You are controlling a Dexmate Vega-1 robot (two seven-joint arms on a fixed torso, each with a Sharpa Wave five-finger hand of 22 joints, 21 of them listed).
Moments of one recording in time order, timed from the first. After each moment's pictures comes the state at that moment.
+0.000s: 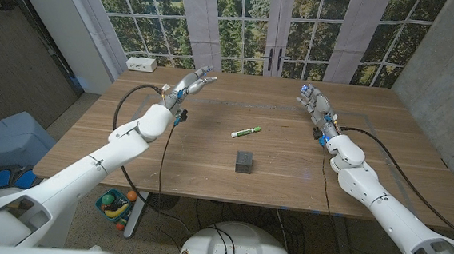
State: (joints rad) left arm 0.79 0.71 0.52 -1.67 0.03 -0.03 0.23; left_hand 0.22 0.10 0.63 -0.15 0.18 0.13 -0.07 0.19 0.17 0.09 -0.04 0.21 0.18 0.09 -0.03 0.19 0.17 0.10 0.08 0.38 0.18; right arm -0.86 -0.50 -0.37 -1.31 0.61 0.40 0.03; right_hand 0.30 0.18 0.45 0.07 0.19 0.22 0.08 0.19 0.18 0.21 0.00 0.20 0.20 0.06 -0.04 0.26 0.39 0.29 -0.04 0.23 0.17
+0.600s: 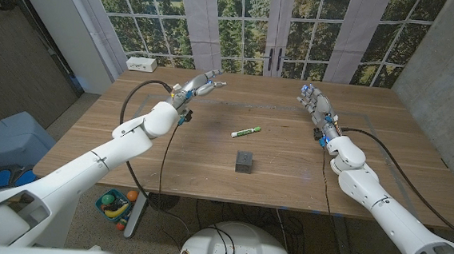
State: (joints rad) left arm 0.76 0.72 0.57 -1.72 0.13 0.02 0.18; left_hand 0.23 0.10 0.62 -0.16 0.18 0.14 -0.07 0.19 0.17 0.11 -0.04 0.21 0.18 0.10 -0.03 0.19 0.17 0.10 0.07 0.37 0.18; right arm -0.88 -0.51 -0.36 -1.33 0.61 0.41 0.02; right_hand 0.30 0.18 0.45 0.06 0.19 0.22 0.08 0.19 0.18 0.21 0.00 0.20 0.20 0.06 -0.04 0.26 0.39 0.29 -0.04 0.22 0.17
